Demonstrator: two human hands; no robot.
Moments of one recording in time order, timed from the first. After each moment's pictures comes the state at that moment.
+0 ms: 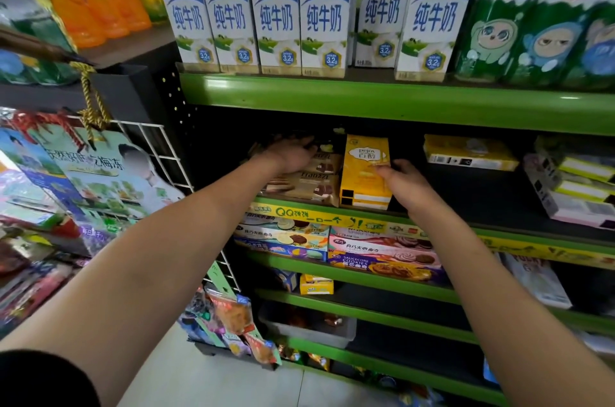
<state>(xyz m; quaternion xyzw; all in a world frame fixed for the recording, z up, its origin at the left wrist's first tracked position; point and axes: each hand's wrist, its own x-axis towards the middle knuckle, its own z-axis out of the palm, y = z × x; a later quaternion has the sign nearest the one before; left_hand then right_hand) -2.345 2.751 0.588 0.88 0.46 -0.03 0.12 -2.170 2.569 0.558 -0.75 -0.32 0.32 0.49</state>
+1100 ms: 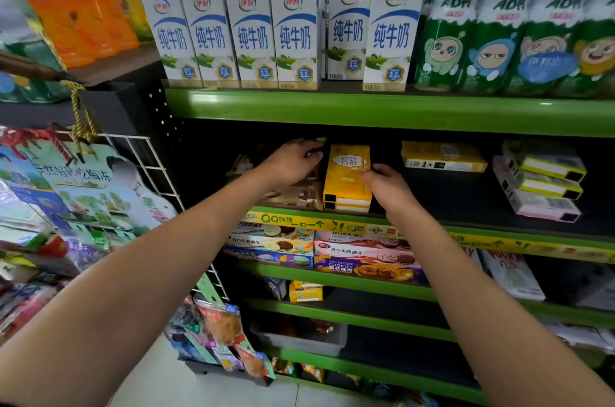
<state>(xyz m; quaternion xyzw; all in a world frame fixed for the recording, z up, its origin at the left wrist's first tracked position) -2.332 2.703 0.604 0.91 0.34 0.14 0.20 -2.166 2.562 0.555 -0.71 -0.32 0.31 0.55</state>
